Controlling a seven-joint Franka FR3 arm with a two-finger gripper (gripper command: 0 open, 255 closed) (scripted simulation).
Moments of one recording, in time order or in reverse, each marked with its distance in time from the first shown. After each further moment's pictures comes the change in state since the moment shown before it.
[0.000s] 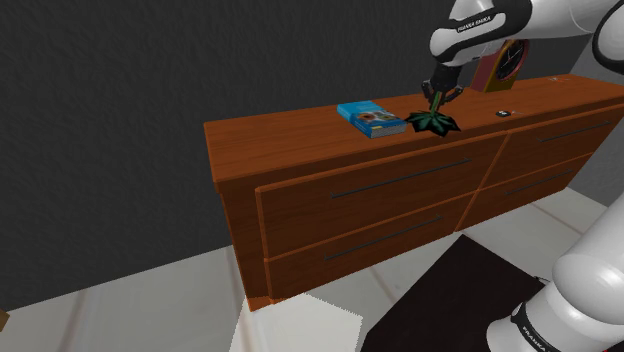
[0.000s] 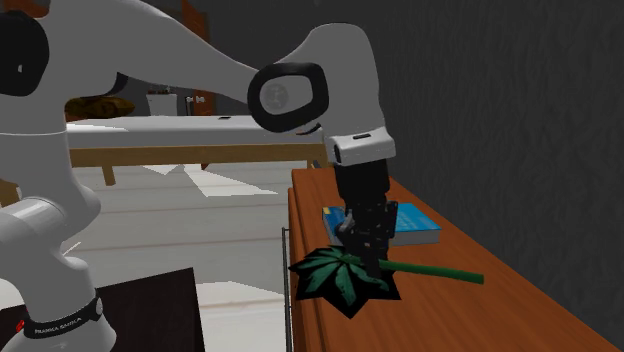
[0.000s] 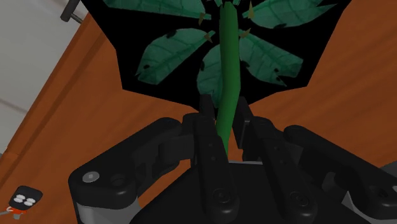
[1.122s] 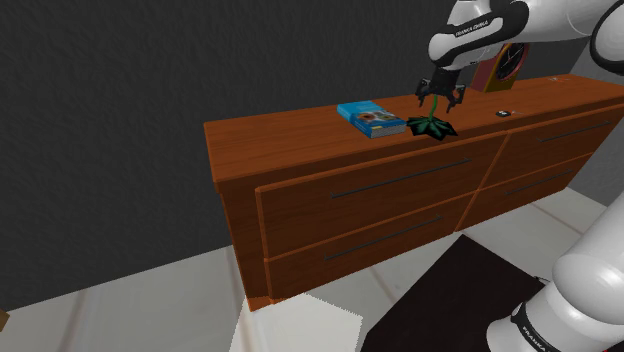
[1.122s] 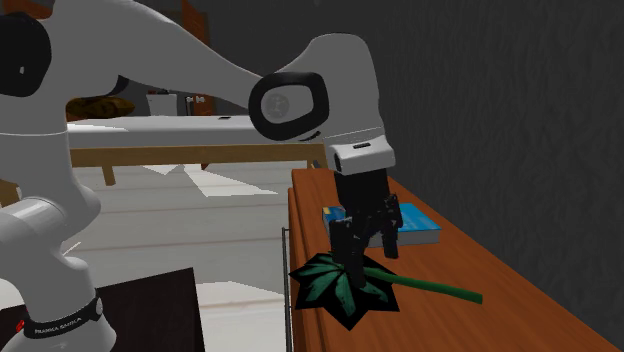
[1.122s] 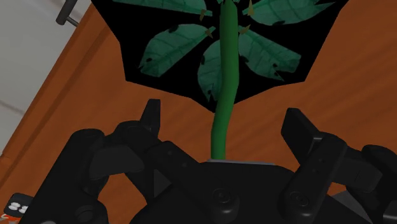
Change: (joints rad) arm 0.000 0.008 0.000 -0.020 0.000 0.027 0.003
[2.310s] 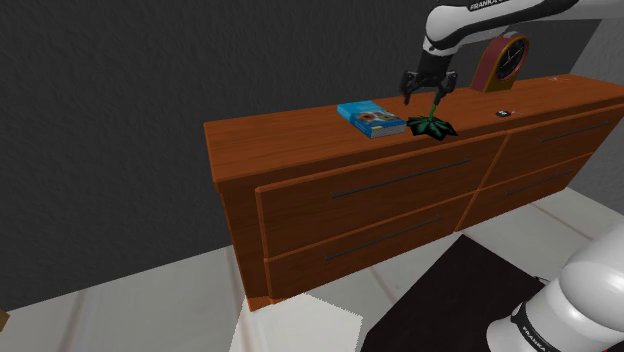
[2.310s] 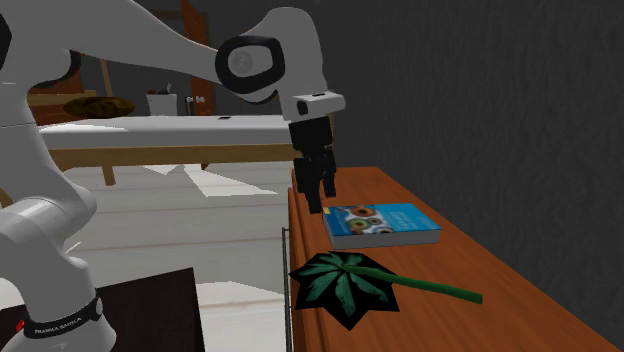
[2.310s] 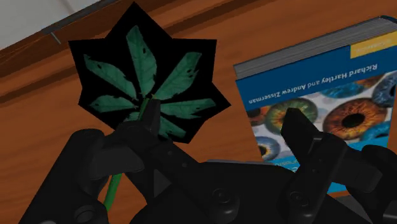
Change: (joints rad) arm 0.112 -0.283 0.108 -0.187 -0.045 -0.127 -0.213
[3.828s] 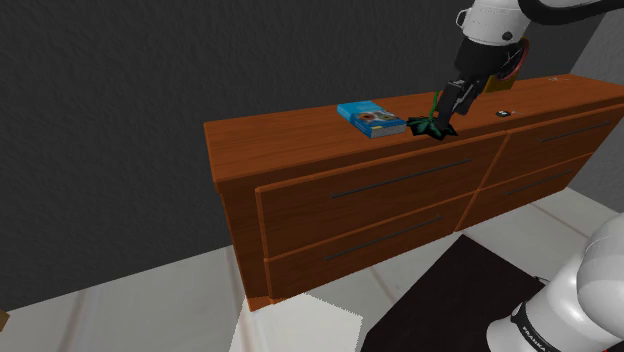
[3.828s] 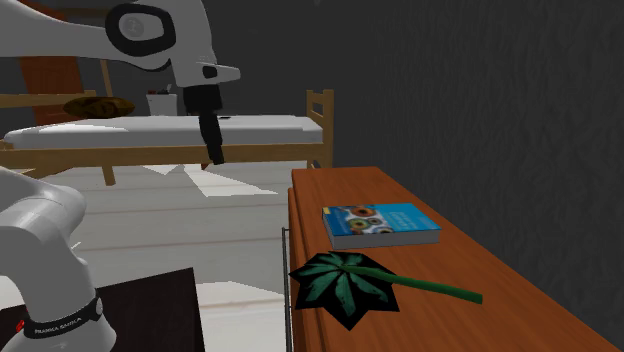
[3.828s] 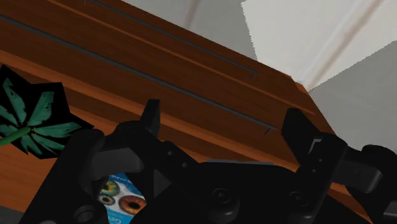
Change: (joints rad) arm 0.245 -0.631 0.100 -0.373 0.041 -0.334 -0.478
